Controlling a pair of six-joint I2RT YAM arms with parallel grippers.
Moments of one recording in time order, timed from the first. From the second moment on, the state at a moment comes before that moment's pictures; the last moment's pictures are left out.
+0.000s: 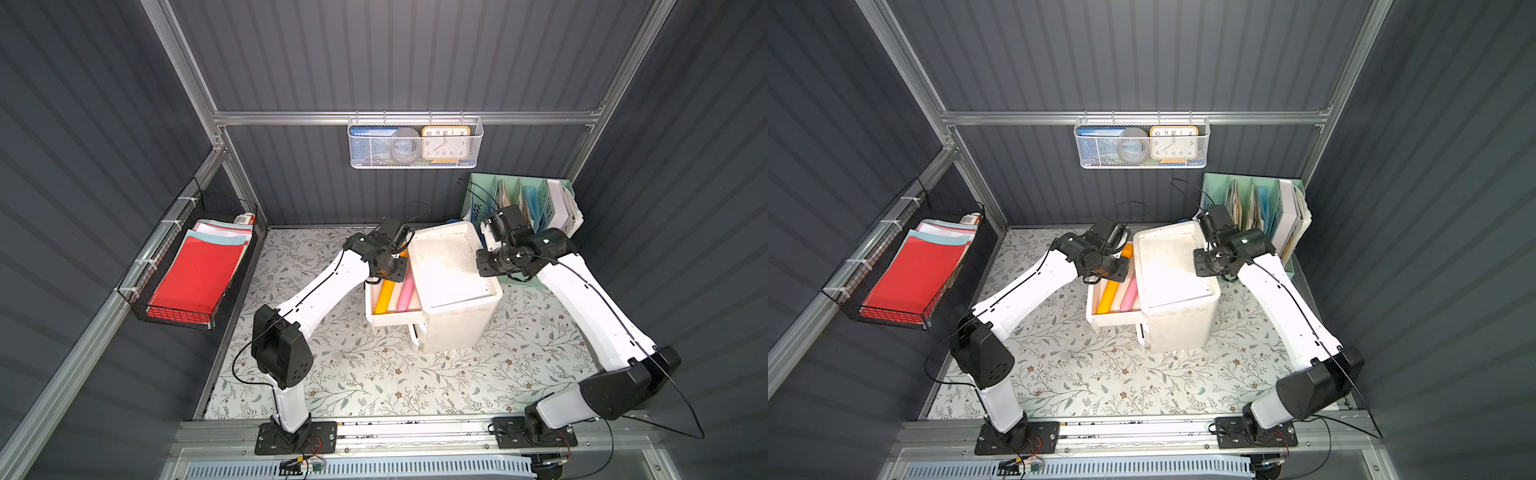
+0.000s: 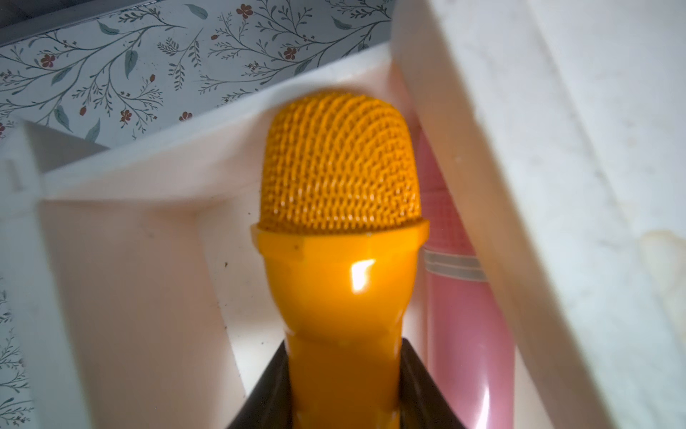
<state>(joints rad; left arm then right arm) -0.60 1.83 1.81 -0.99 -0.13 -0.29 0.38 1.51 1.69 -1.19 0.17 0.23</state>
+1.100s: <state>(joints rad) -0.31 1.49 1.68 -0.81 -0.28 -0.22 0.38 1.51 1.69 -1.19 0.17 0.23</state>
